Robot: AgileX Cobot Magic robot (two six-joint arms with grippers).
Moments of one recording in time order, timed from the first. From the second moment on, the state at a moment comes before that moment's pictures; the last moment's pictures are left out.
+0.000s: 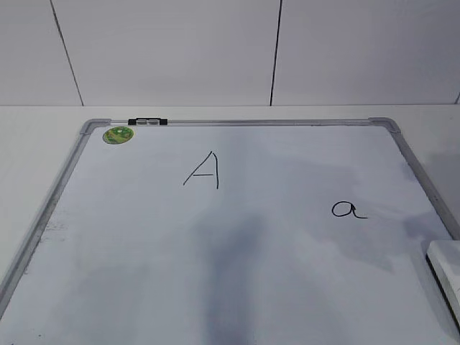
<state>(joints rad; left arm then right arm) -0.01 0.01 -0.50 -0.12 1.11 0.04 -0.03 1.23 -0.77 0.09 1.04 -0.12</state>
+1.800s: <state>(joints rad) -0.01 0.01 -0.50 -0.12 1.11 0.04 0.00 1.50 -0.78 0.09 0.89 -0.17</state>
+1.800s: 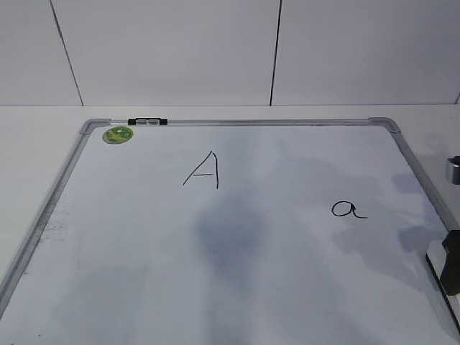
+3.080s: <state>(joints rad) -0.01 0.01 -0.50 -0.12 1.11 0.04 0.00 1.55 -0.78 0.09 0.88 -0.15</state>
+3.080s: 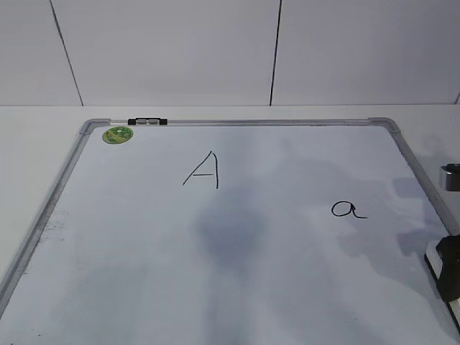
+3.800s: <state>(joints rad) -0.01 0.01 -0.50 -0.12 1.11 0.04 0.00 1.55 -0.78 0.10 0.83 -0.15</state>
